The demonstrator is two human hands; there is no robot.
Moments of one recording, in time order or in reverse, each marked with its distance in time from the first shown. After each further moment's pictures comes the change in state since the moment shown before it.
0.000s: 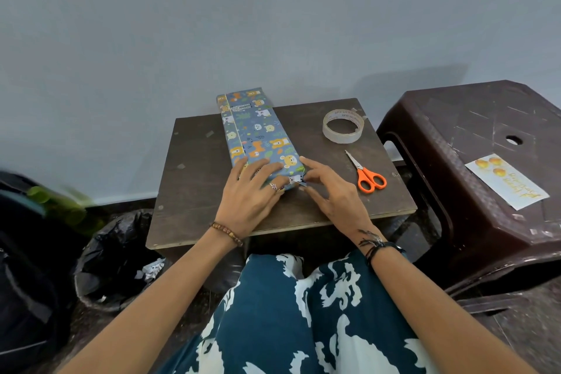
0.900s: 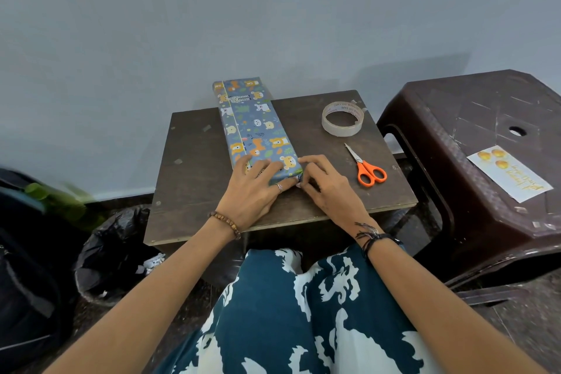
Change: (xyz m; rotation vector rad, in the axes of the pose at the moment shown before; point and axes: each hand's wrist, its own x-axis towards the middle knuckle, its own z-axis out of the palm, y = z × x) left_hand 0.004 -0.004 0.009 0.113 -0.145 0.148; right_hand 0.003 0.004 0.008 -0.046 -0.131 0.110
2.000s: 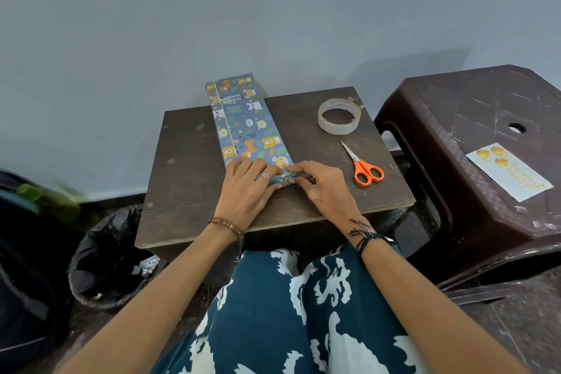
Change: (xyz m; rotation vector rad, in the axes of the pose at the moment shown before) left_hand 0.000 0.009 0.011 -0.160 0.138 -0.241; right_hand 0.009 -0.009 -0.001 0.177 -0.006 0.224
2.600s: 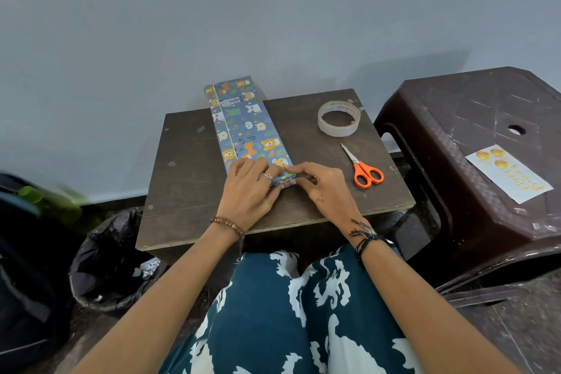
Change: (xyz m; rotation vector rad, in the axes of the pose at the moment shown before) left_hand 0.008 0.005 -0.003 -0.019 -0.040 -0.016; right_hand 0.002 0.003 -0.001 0.064 0.006 0.050
